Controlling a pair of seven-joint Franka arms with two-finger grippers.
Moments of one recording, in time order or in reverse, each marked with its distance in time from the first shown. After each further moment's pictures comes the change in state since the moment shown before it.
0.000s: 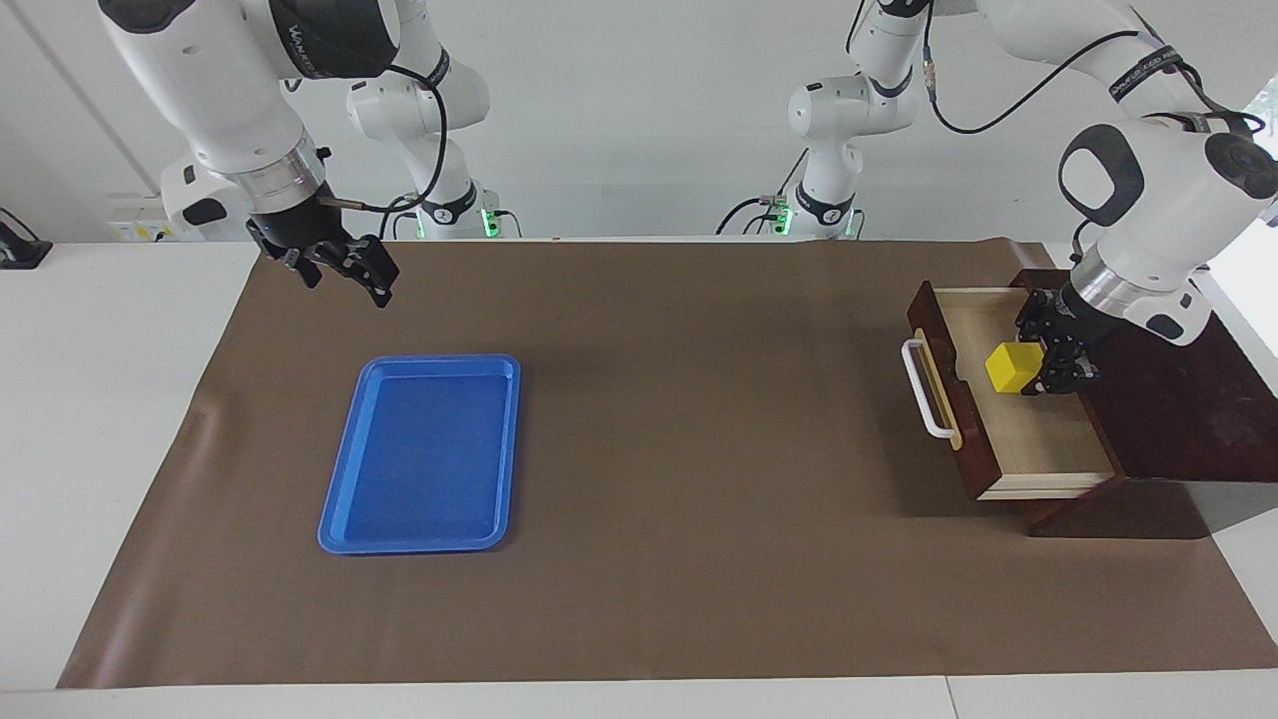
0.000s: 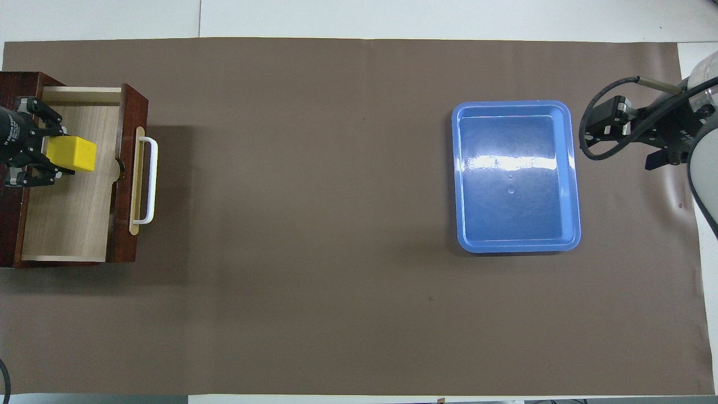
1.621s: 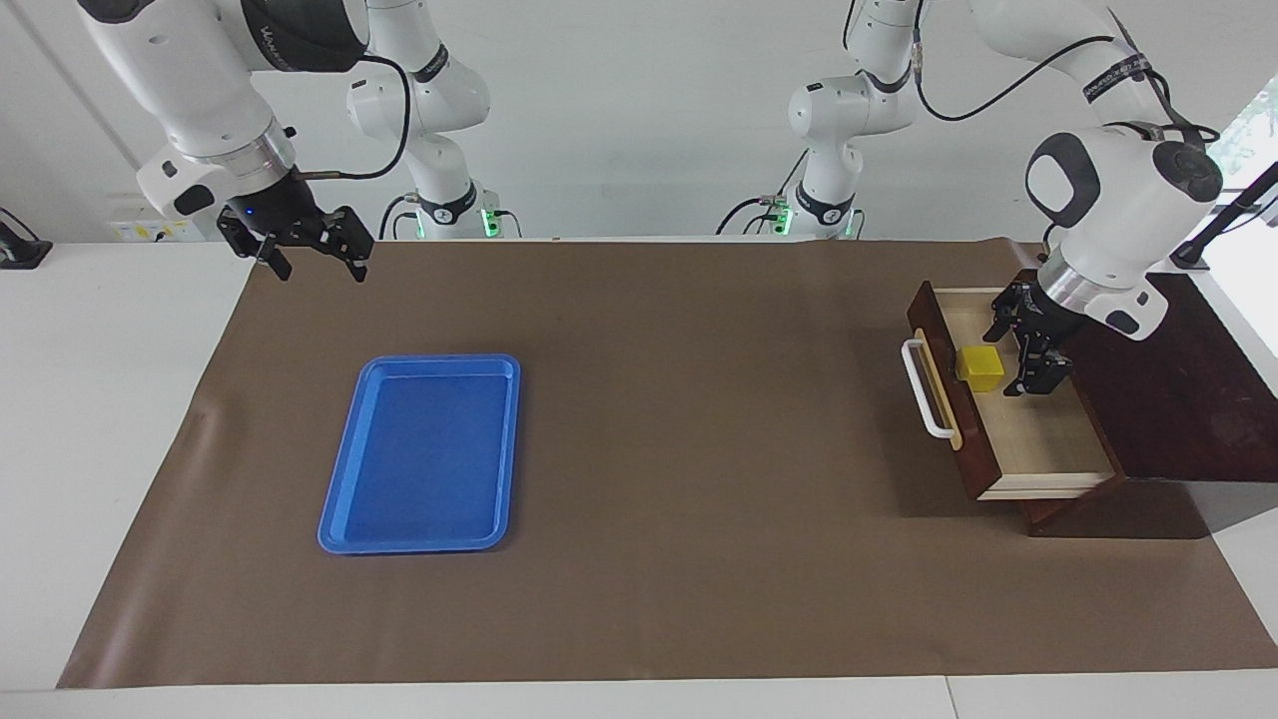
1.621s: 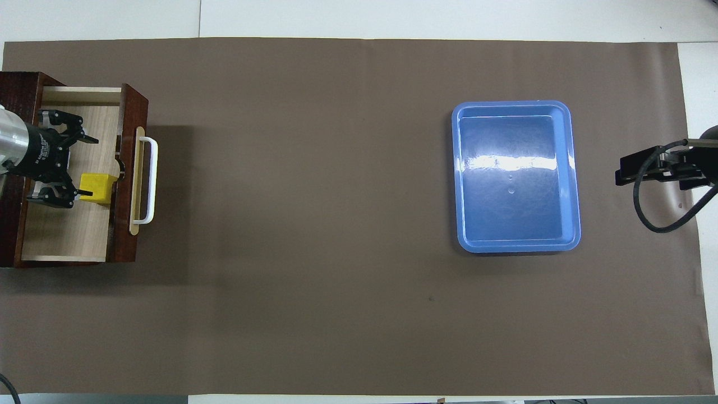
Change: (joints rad) left arm -0.078 -0.087 -0.023 -0.124 0.001 0.066 -0.074; right arm -0.078 -0.164 0.003 -0.240 -0.031 0.107 -0.262
